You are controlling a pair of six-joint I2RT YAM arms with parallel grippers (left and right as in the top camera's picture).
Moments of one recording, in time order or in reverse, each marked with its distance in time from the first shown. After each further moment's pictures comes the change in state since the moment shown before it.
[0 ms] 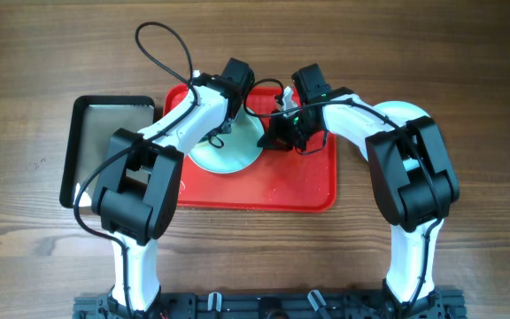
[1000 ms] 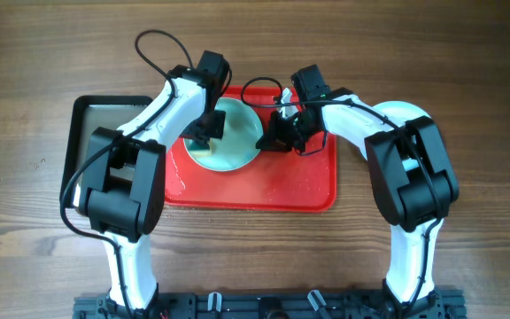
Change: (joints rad) left arm 0.105 -0.010 0.010 -0.048 0.316 0.346; right arm 0.003 0.001 -0.002 -0.005 -0.024 0.000
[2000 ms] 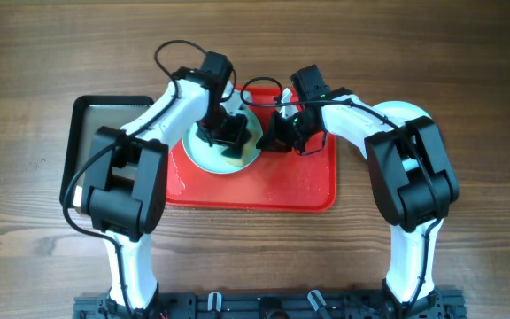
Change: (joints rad) left arm -0.001 0.008 -0.008 0.019 0.478 0.190; right arm 0.001 0.000 0.000 -0.002 0.003 0.007
